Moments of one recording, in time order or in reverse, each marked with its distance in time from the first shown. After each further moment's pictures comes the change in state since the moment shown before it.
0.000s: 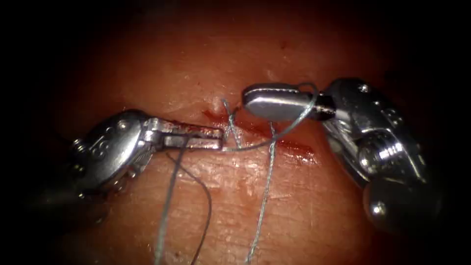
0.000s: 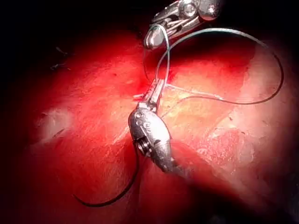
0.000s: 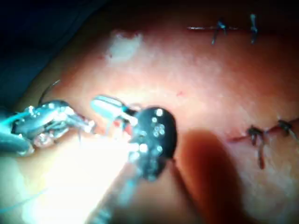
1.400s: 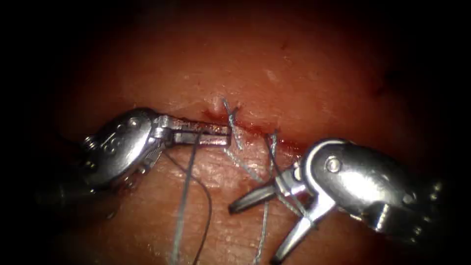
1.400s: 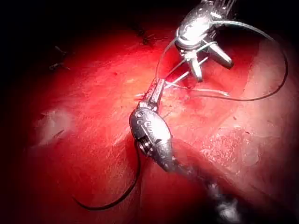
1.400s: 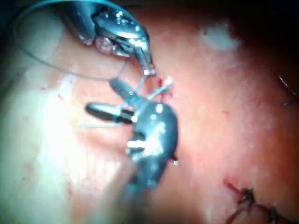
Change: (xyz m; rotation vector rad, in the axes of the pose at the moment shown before) right arm -0.006 -0.003 0.002 0.615 -0.750 -0.268; left arm -0.001 0.000 0.001 0.004 -0.001 -0.010
